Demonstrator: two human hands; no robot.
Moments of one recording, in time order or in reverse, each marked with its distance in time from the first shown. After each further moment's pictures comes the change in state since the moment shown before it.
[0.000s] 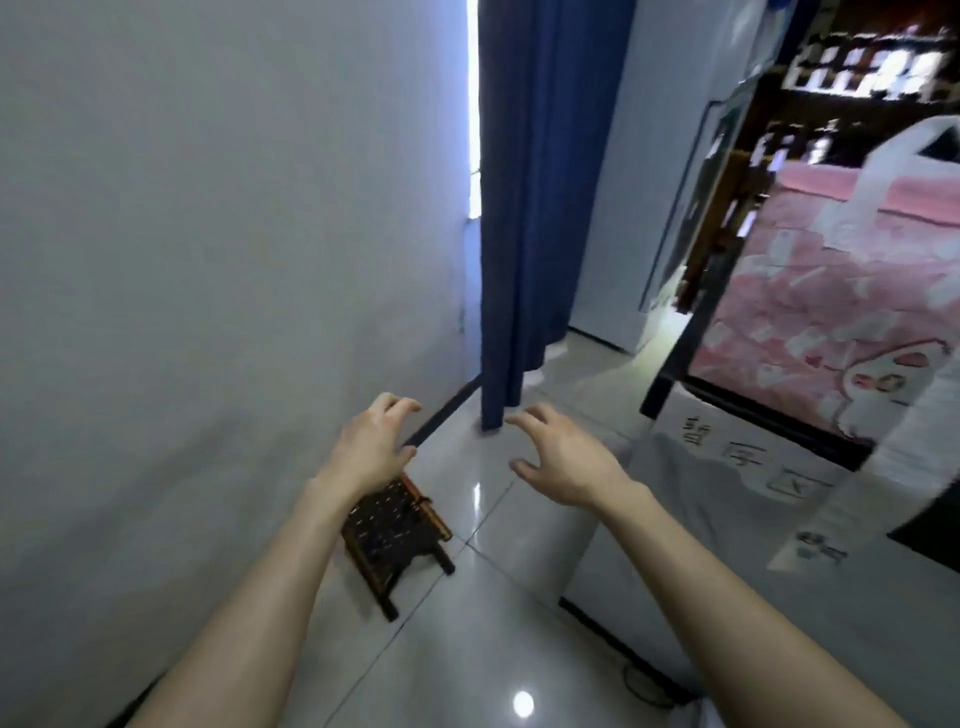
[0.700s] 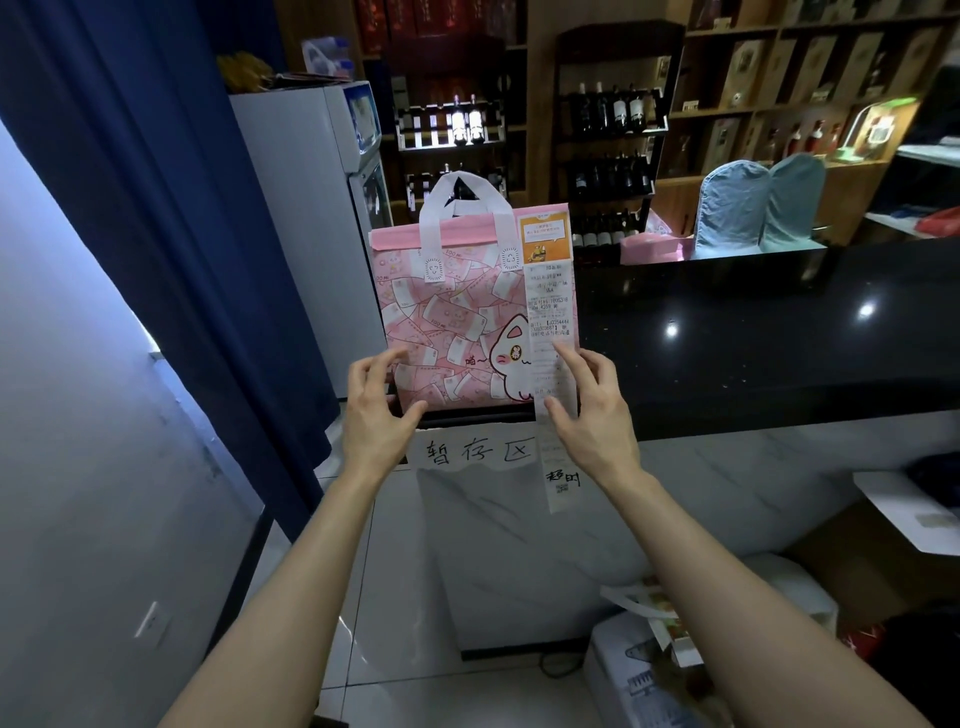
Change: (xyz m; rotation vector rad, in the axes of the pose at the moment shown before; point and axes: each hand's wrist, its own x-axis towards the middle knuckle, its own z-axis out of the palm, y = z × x) left_hand 0.114 0.310 0.036 -0.647 0.183 0.593; right_hand -0.199 0.168 -0.103 0.110 0.973 0.690
